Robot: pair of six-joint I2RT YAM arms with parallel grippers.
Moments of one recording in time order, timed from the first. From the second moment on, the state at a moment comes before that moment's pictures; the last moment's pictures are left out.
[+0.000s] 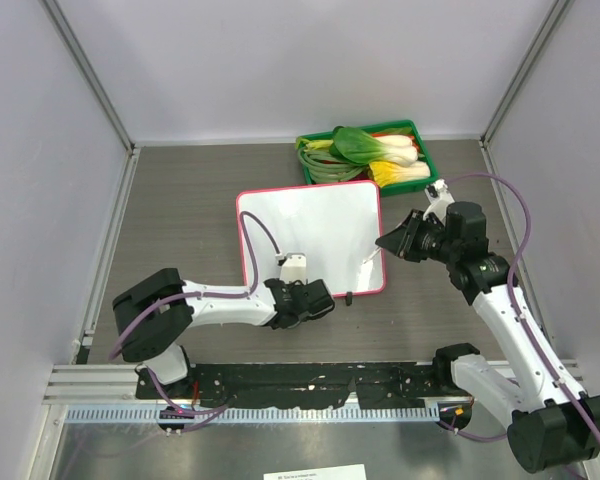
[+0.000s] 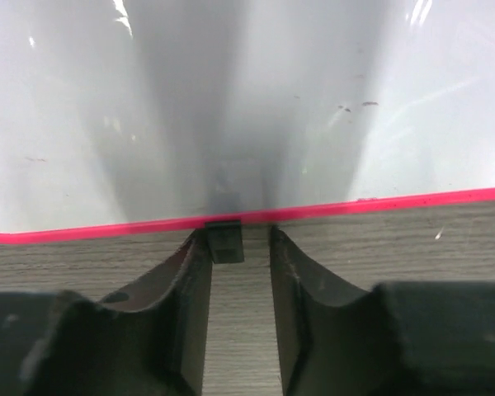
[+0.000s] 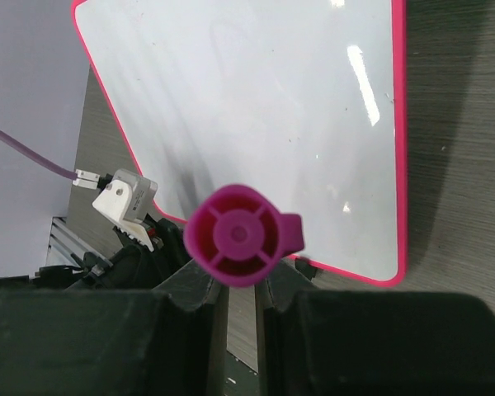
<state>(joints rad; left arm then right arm) -1.17 1.65 0.91 -0.52 -0.56 -1.08 0.19 0.88 0.79 -0.42 -0.46 0.53</state>
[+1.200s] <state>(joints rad) -1.39 1.71 0.99 -0.68 -0.60 -1.37 0.19 0.94 0.74 -0.26 -0.57 0.61</state>
